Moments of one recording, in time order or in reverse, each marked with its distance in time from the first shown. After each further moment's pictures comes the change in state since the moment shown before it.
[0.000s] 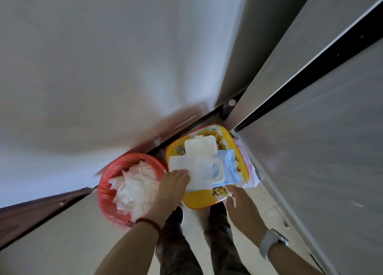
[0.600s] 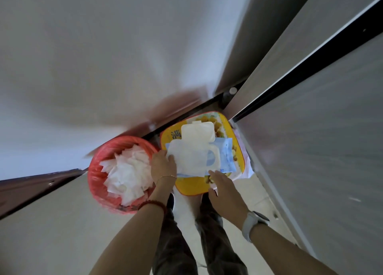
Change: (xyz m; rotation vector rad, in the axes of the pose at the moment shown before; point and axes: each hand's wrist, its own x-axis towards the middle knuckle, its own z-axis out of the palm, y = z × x) left_hand 0.019 0.013 0.009 -0.779 0.295 -0.987; right_hand 0.013 -0.001 0.018 -0.180 -0.178 -0.122
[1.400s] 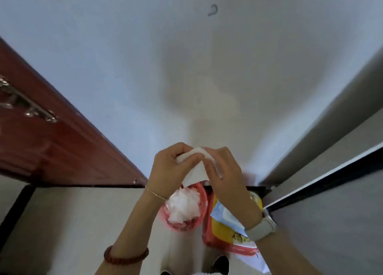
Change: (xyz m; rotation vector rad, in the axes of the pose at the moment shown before) left_hand -0.288 0.133 -0.414 -0.599 0.285 0.507; right_hand -0.236 -0.326 -0.150 0.223 0.250 -1.148
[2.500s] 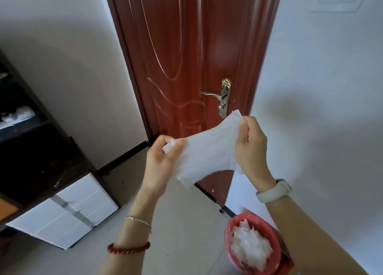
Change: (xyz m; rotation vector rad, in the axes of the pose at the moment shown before) left_hand -0.207 -0.027 -0.286 -0.256 0.919 -0.040; right_hand 0.011 -0.244 0.225 0.161 -0.151 -0.314
